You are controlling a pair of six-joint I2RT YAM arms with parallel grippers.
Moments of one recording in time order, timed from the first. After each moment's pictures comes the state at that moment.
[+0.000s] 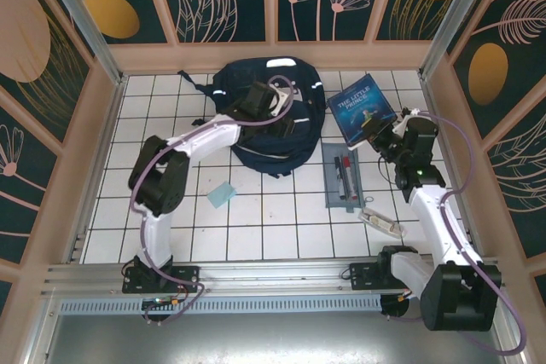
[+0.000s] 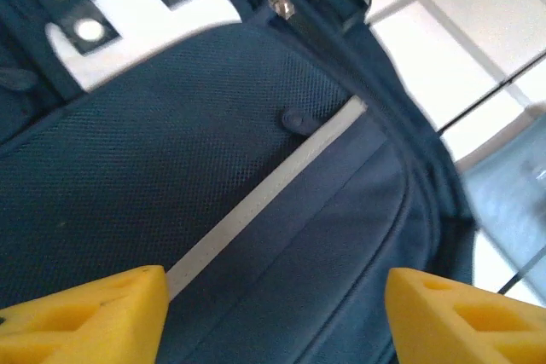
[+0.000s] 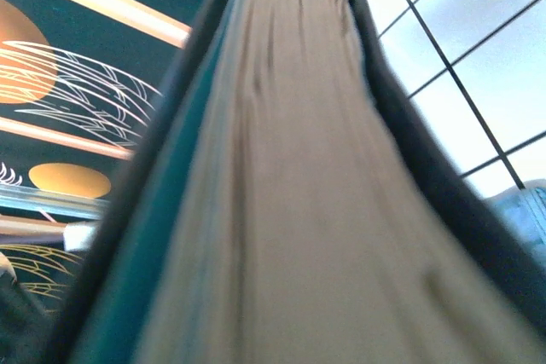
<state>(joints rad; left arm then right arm) -0.62 2.05 1.59 -0.34 0.07 -0.06 -0.01 1.00 0.68 -0.06 -0.42 0.87</state>
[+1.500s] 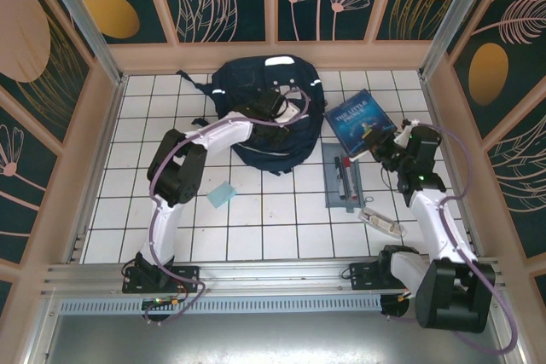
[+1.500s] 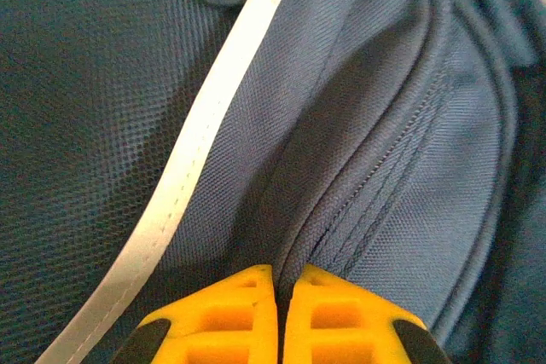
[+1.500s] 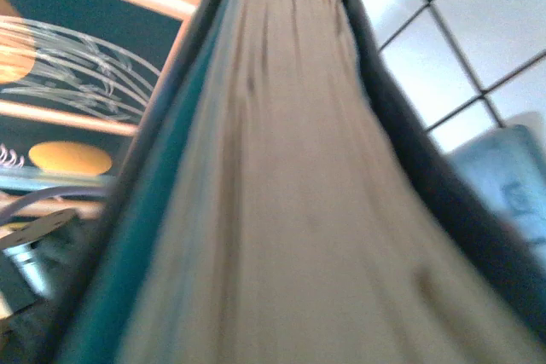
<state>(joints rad) -0.63 2.16 1.69 -0.48 0.10 0.12 -0.10 0.98 0.61 -0.10 -0.53 0.86</state>
